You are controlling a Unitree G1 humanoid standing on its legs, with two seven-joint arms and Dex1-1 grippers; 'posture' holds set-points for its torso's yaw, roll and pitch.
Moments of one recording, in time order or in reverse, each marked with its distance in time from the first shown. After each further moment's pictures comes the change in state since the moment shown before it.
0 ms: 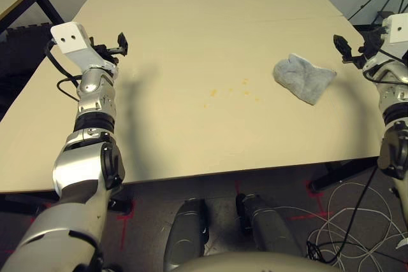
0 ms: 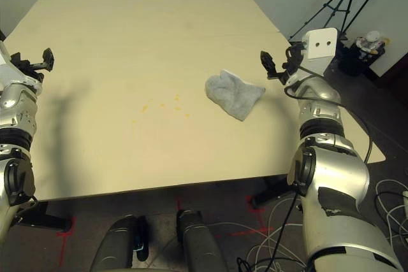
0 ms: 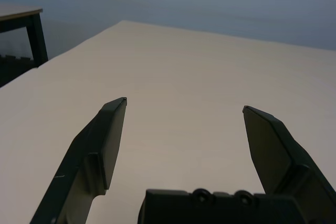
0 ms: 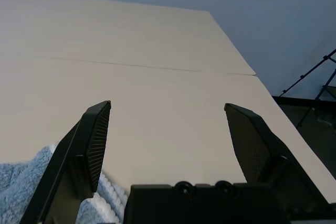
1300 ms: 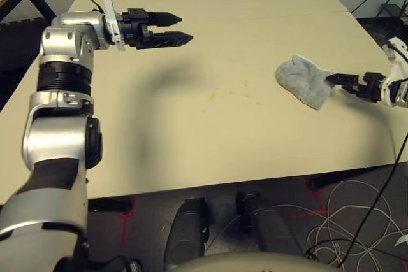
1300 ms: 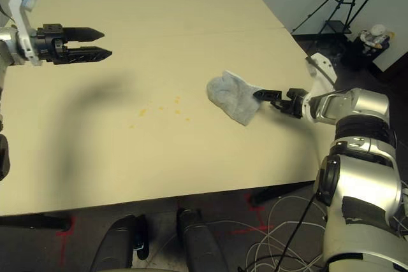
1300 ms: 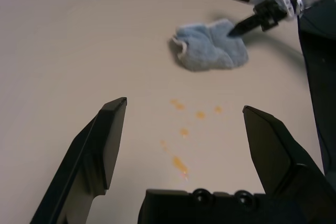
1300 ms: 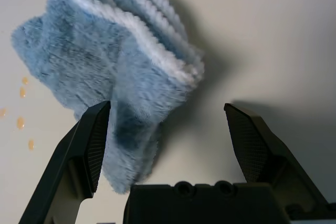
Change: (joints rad) left arm -0.228 0.244 -0.426 -0.459 -0.033 0.777 -1.326; right arm 0.078 -0.120 0.025 -0.258 0.142 1.205 0.263
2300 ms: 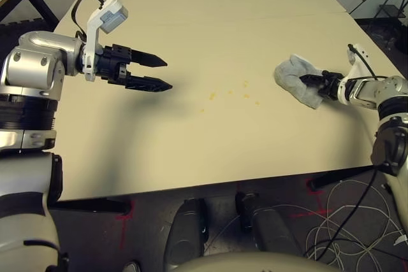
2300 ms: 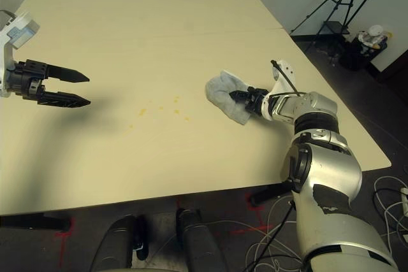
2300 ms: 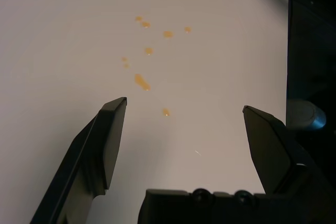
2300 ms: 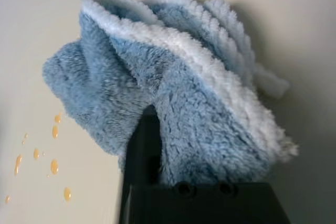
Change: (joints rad) left arm 0.227 0.138 -0.043 -0.327 -0.049 0.170 -0.051; right arm -0.087 0.162 -0.122 0.172 0.052 -0.150 -0.213
